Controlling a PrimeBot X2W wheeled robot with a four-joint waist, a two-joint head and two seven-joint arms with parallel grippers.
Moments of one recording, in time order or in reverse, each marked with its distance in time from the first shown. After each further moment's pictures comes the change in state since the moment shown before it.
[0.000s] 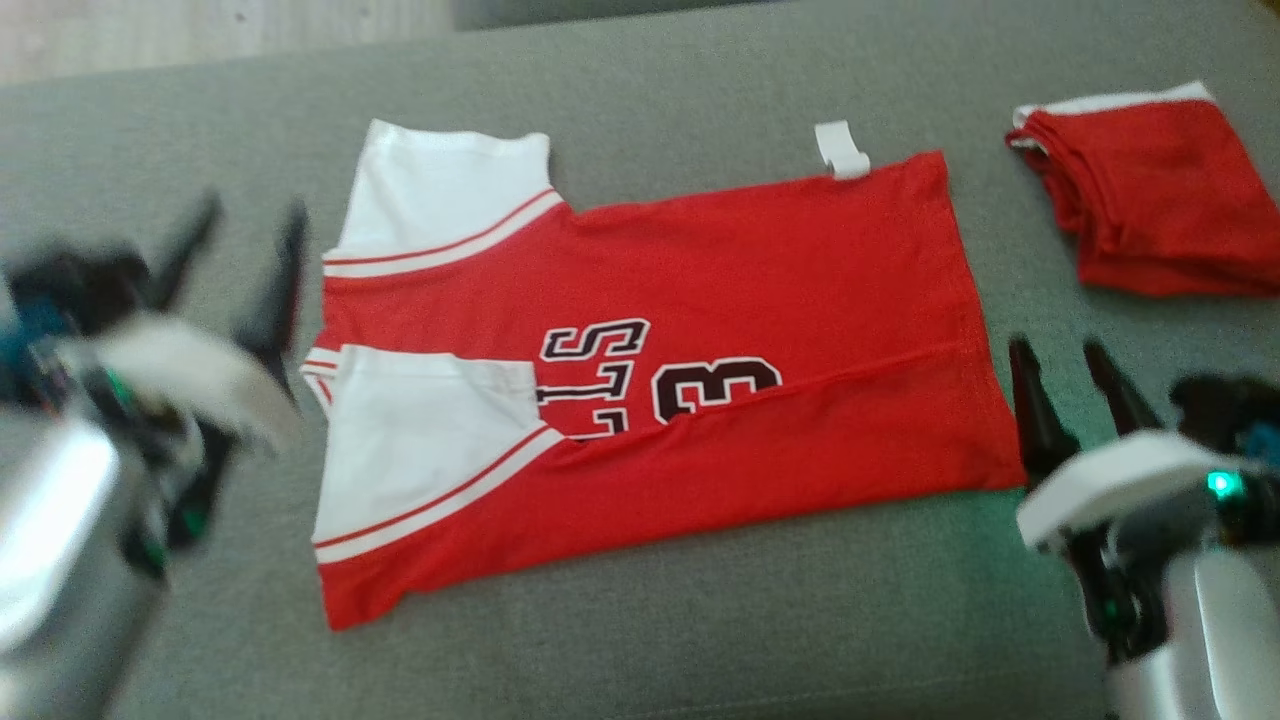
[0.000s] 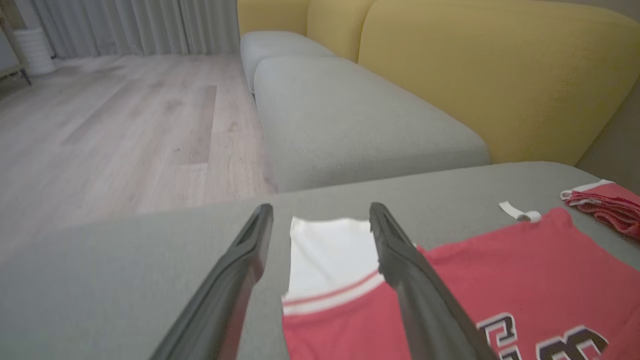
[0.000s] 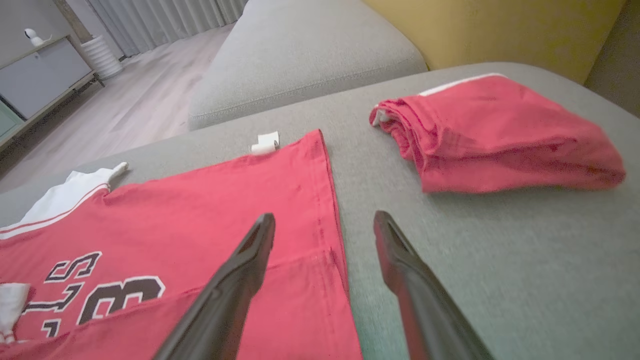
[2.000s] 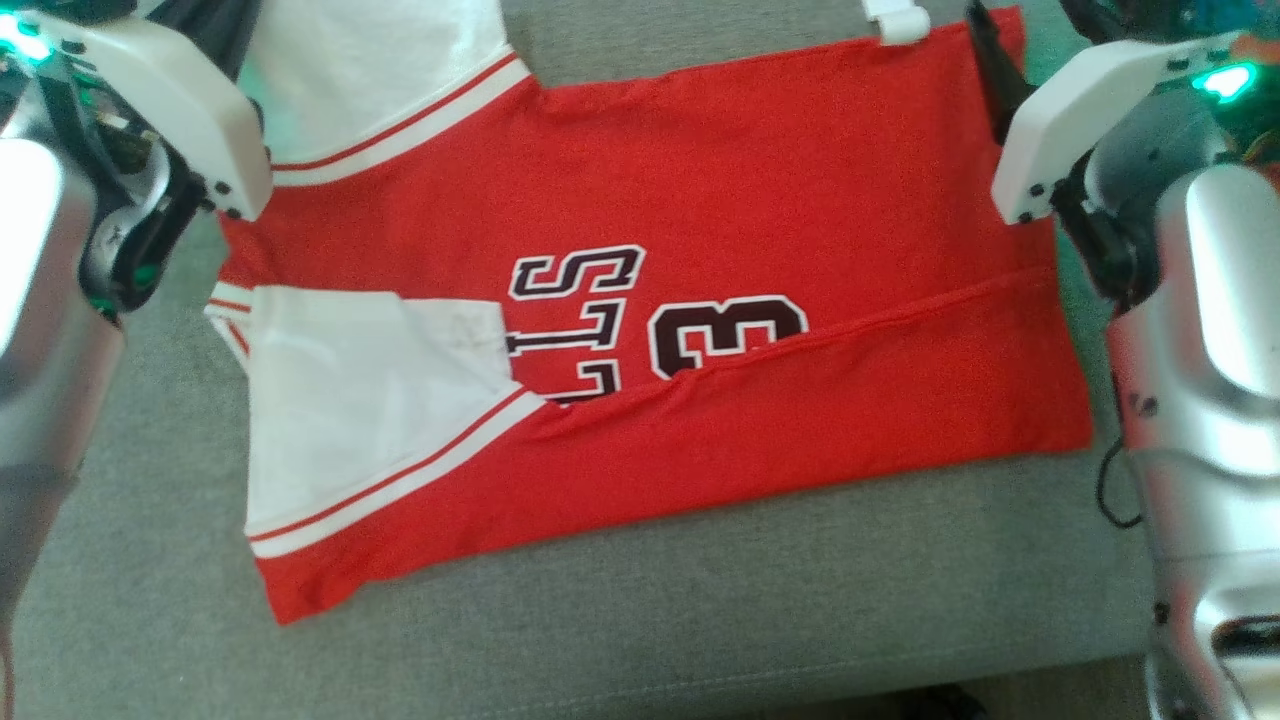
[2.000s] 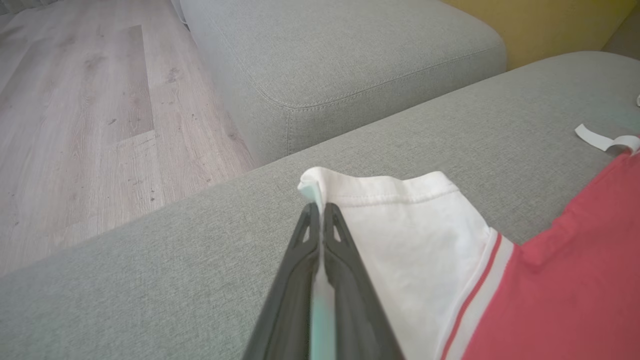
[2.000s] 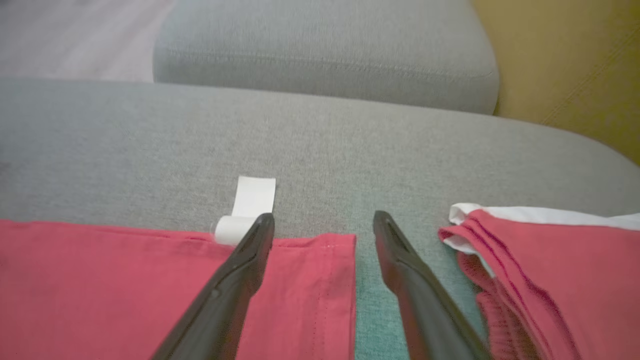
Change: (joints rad) left arm -0.569 -0.021 -0.155 0.321 0.100 -0.200 0.191; right arm -0.671 -0.080 0.175 0.293 -0.171 0.000 0.185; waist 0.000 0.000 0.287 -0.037
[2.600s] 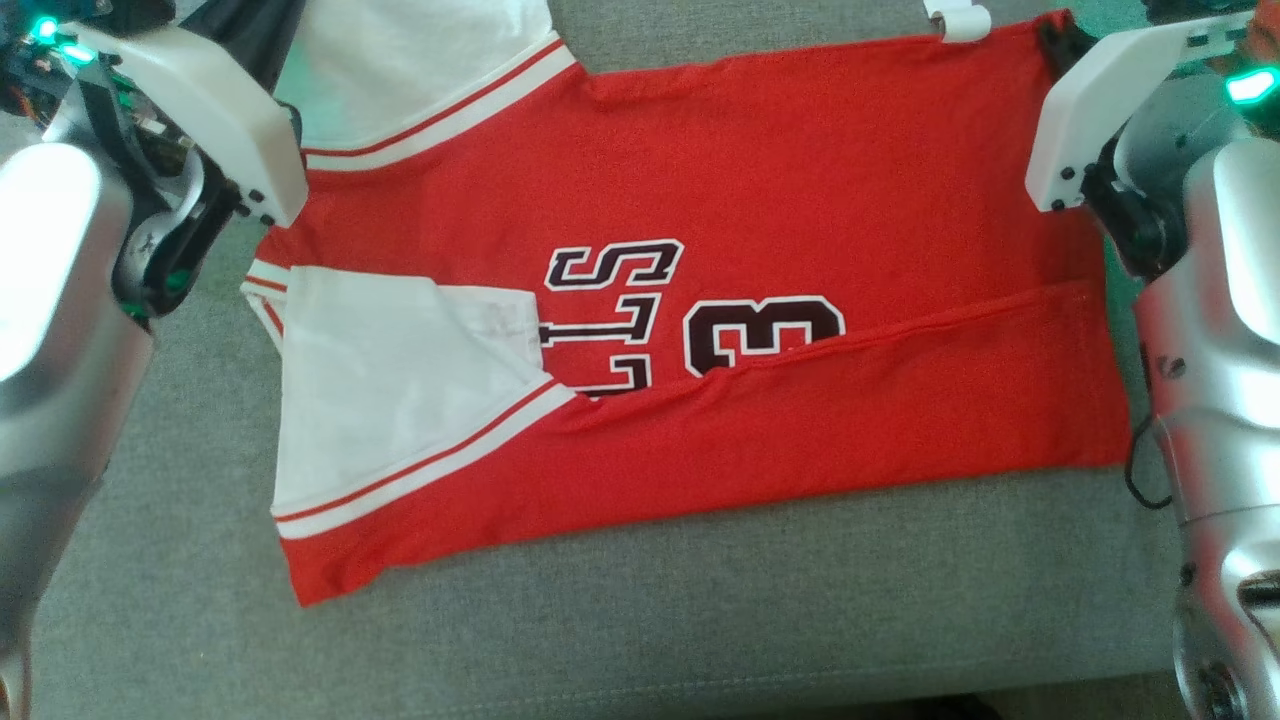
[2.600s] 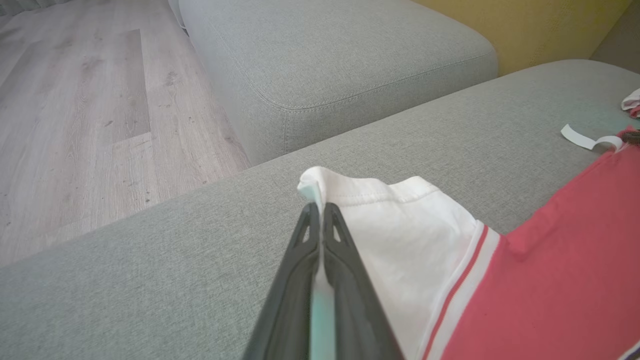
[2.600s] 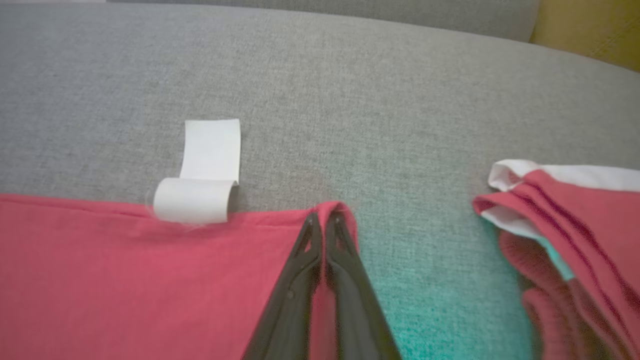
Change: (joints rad) left arm -0.001 -0.026 -0.027 -0.024 -0.022 -0.009 -0.055; right arm -0.107 -0.049 -0.014 0.230 -0.008 0.000 0.071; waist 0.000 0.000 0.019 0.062
